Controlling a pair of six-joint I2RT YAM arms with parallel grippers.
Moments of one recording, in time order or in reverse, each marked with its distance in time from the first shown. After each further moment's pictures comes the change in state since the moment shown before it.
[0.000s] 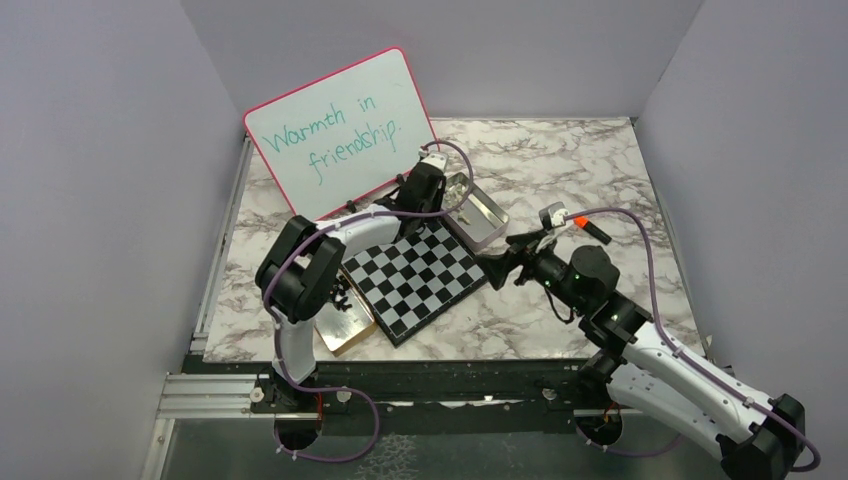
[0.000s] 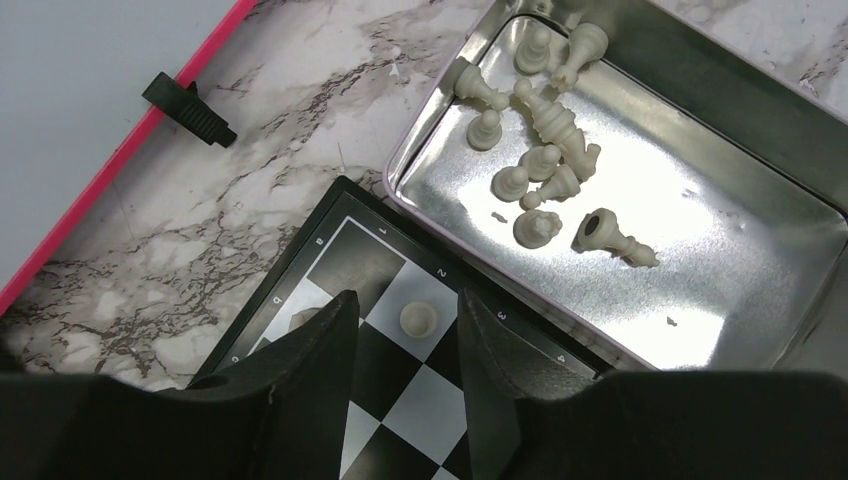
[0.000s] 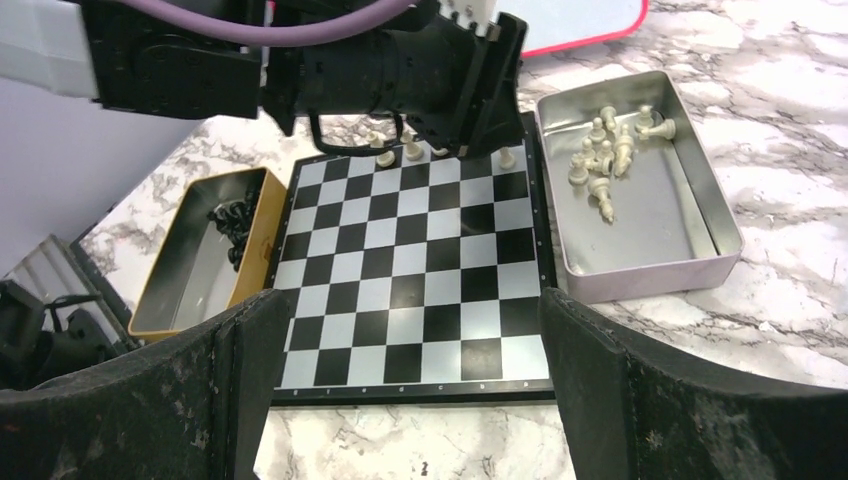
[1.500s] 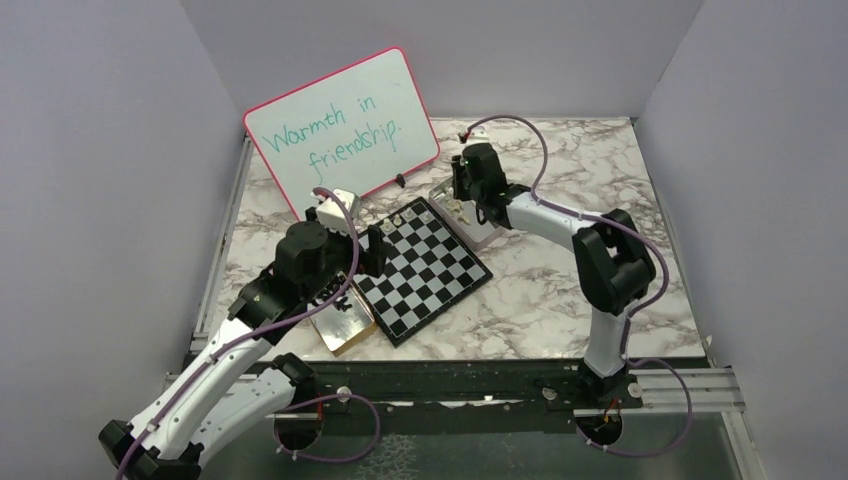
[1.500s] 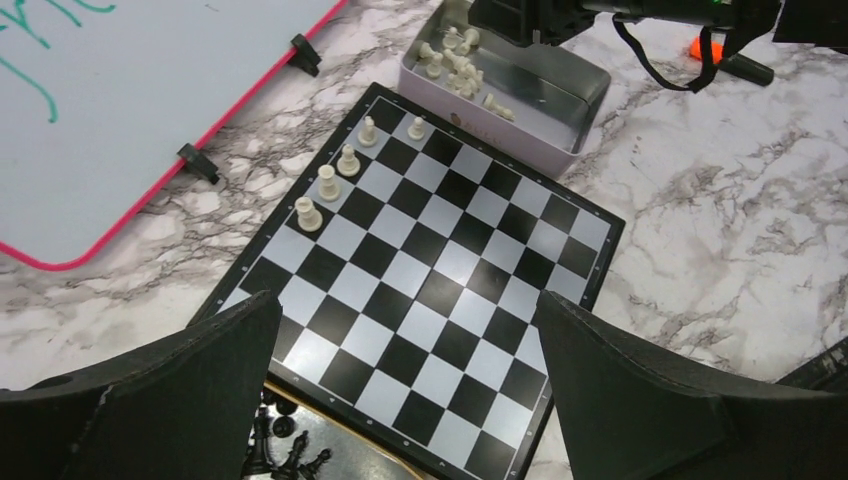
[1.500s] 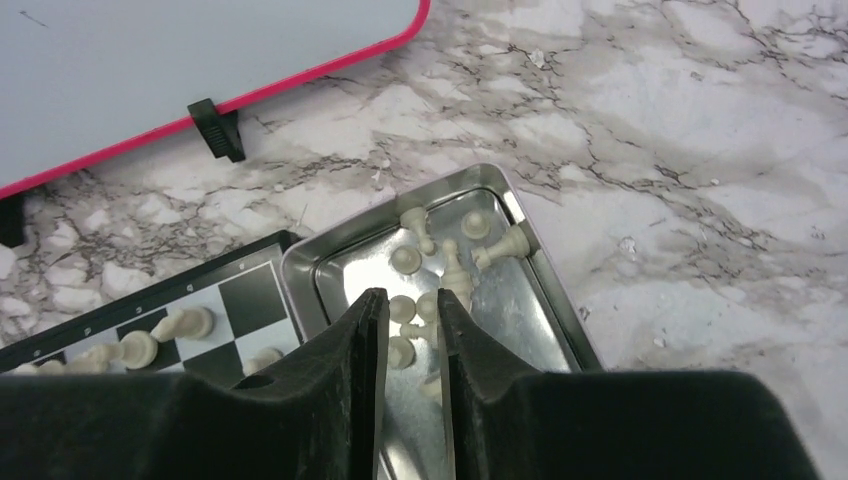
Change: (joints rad) left arm 0.016 -1.162 -0.462 -0.390 0.171 -0.007; right arm -0.136 1.174 0.792 -0.020 0.246 -0.049
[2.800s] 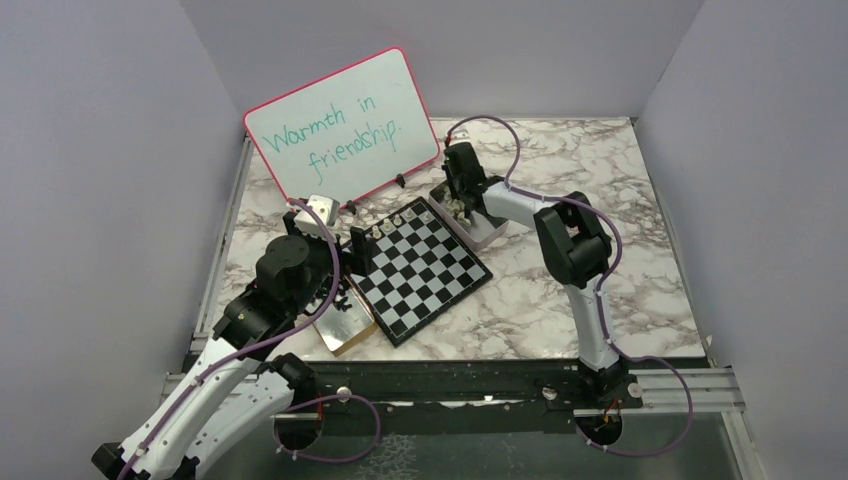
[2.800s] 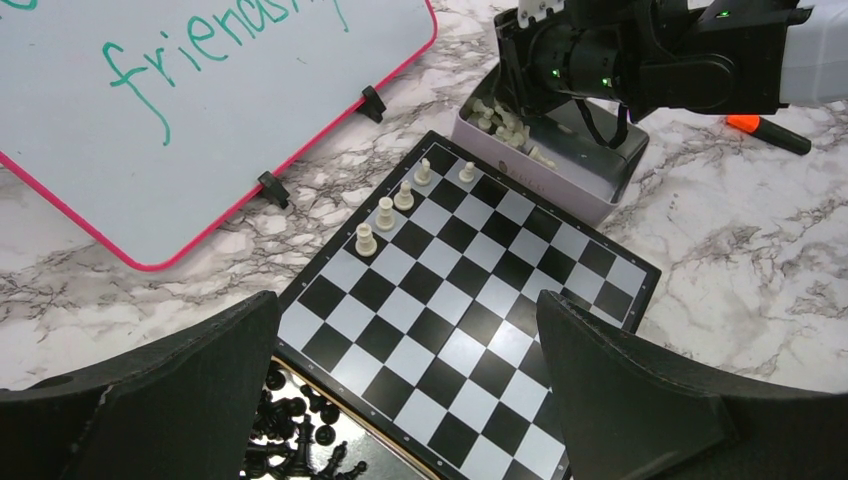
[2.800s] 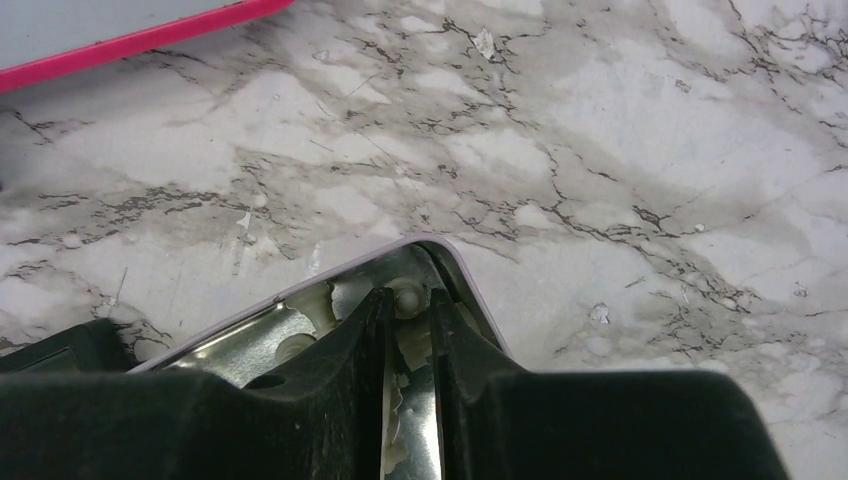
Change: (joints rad) left arm 0.000 -0.141 -0.042 0.006 -0.145 0.028; right arm -0.020 0.359 0.316 -0.114 0.143 -0.151
